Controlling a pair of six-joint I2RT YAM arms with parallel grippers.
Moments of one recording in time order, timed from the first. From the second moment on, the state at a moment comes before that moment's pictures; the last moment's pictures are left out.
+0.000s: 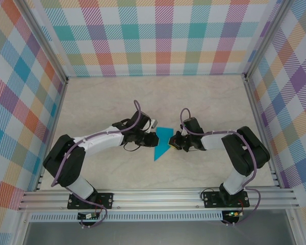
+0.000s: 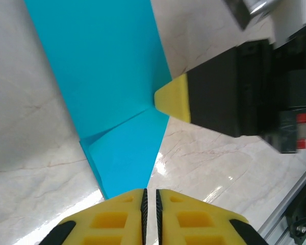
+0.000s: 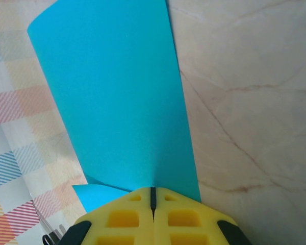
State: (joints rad) left arm -0.72 1.61 0.98 -0.37 0.35 -0.50; right arm 0.51 1.67 0.65 0.10 -0.52 0.98
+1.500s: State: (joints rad) left arm -0.74 1.81 1.03 -0.34 0.21 -0.50; right arm 0.51 1.61 0.64 0.06 -0.56 0.97
